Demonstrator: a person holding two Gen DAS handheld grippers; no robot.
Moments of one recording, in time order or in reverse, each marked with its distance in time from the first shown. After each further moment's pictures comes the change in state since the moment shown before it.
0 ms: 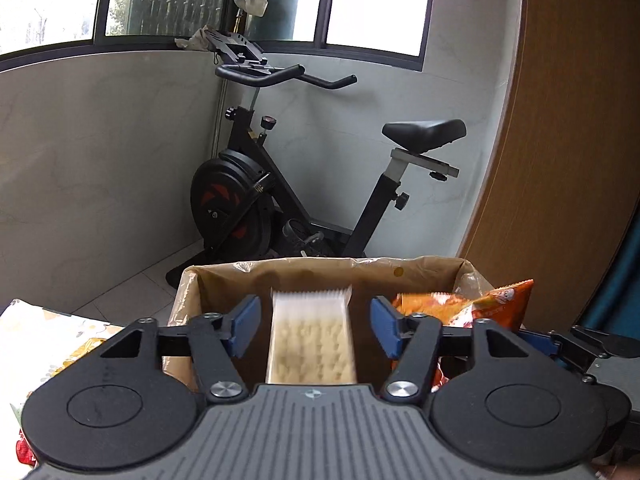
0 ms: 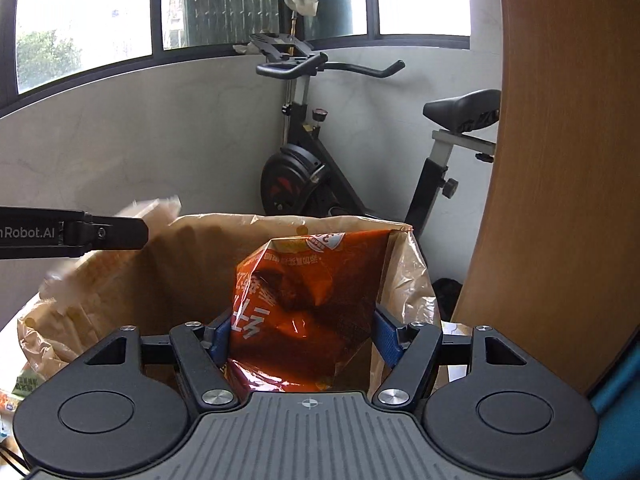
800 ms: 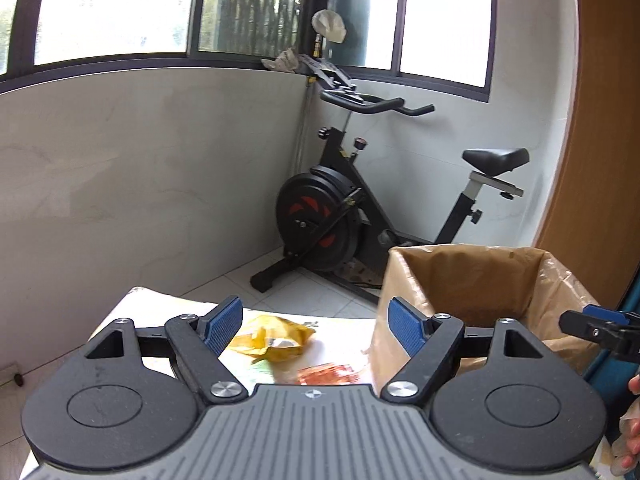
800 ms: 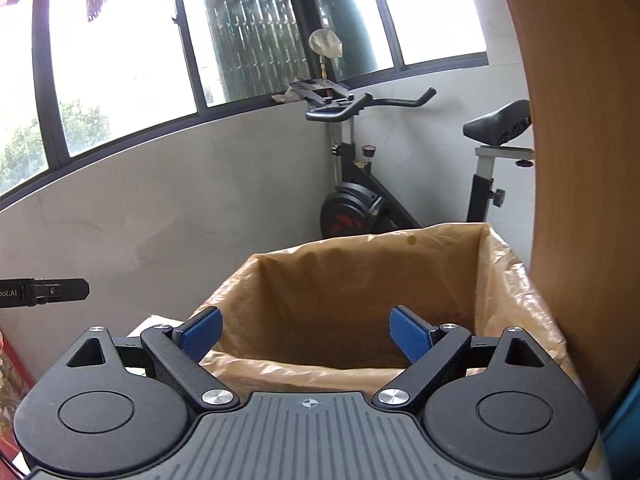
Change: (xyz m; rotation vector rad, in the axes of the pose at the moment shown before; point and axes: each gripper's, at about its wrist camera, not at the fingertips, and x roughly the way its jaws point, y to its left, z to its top) left arm -0.156 0.171 -0.040 -0.051 -0.045 0.167; right arm -0.078 0.079 -0.032 0.127 -0.151 0.202
